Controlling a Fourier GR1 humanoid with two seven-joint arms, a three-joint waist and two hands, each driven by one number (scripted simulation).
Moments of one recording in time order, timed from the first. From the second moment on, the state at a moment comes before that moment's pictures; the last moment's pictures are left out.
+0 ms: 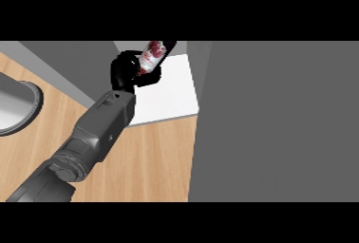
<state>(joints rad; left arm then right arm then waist) -1.14 0.09 -0.39 -0.01 0.67 0.76 -0.55 -0.55 -0.16 -0.07 -2.37 -0.29 0.03 0.82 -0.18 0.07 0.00</state>
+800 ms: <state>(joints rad) -1.13 0.09 -0.38 -0.02 0.67 0.70 -0.50 -0.57 -0.15 -0.06 -2.37 -0.30 0.03 0.83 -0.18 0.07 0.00</state>
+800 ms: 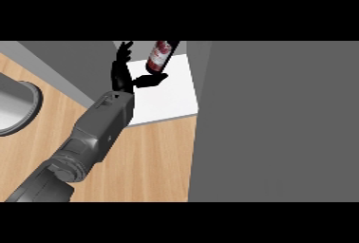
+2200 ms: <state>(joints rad) -1.10 0.02 -0.32 -0.28 0.70 0.09 -0.66 -0.58 -0.21 -0.10 -2.38 -0.27 -0.05 0.92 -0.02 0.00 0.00</state>
